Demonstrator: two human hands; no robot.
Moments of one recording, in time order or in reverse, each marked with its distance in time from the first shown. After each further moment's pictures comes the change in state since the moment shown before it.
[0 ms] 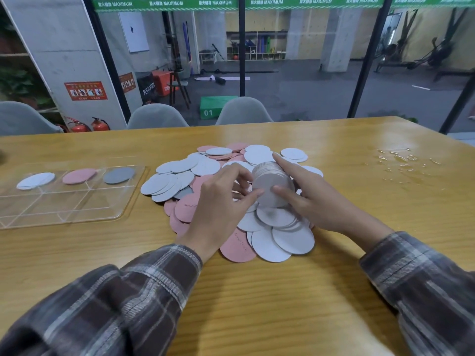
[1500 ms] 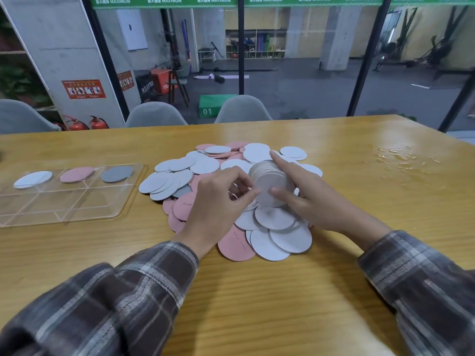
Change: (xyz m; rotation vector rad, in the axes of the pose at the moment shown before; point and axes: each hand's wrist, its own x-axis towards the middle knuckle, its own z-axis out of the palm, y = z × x) left_hand 0.002 -0.003 -0.004 0.018 -0.031 0.030; right_hand -0.003 -0.006 0.001 -0.013 -0.012 0.006
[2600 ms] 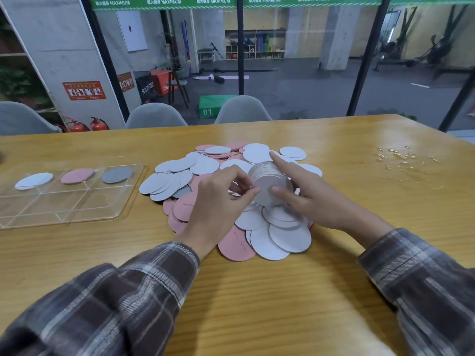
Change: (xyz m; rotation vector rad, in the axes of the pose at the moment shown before) left_hand -0.001 -0.003 0.004 -0.031 0.019 -0.039; right_hand -0.001 0.000 -0.005 0.051 -0.034 -0.005
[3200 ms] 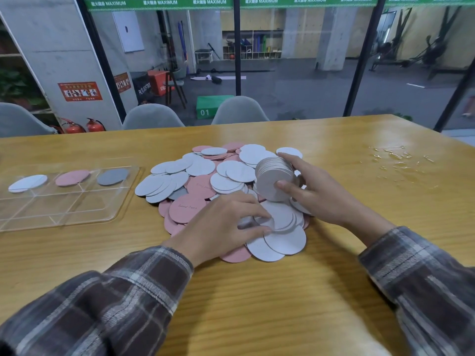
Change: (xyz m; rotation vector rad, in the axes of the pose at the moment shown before) left_hand -0.012 -0.002 -0.007 0.156 -0.465 0.246; right_hand 0.002 0.012 -0.009 0.007 0.129 0.056
